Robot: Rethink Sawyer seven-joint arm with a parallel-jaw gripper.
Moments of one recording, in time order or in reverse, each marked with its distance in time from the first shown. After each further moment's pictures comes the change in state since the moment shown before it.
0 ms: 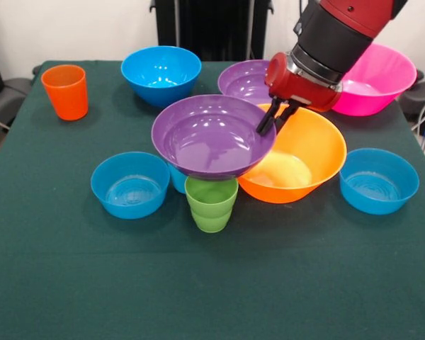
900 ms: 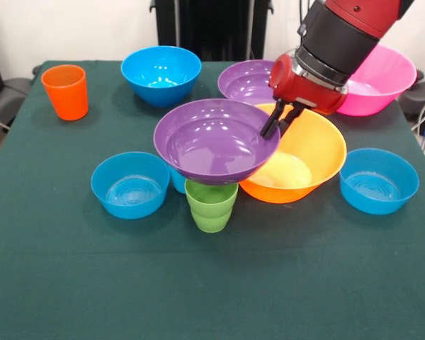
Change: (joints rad) arm 0.000 0.003 0.000 -0.021 0.003 0.007 0.000
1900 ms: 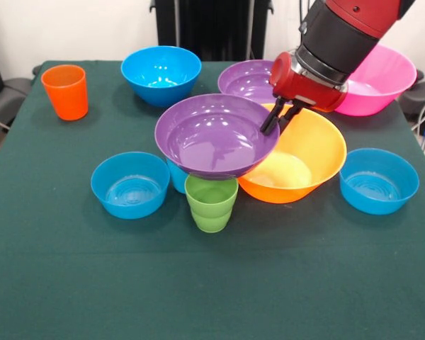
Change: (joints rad) arm 0.000 0.001 0.000 0.000 0.016 0.039 0.000
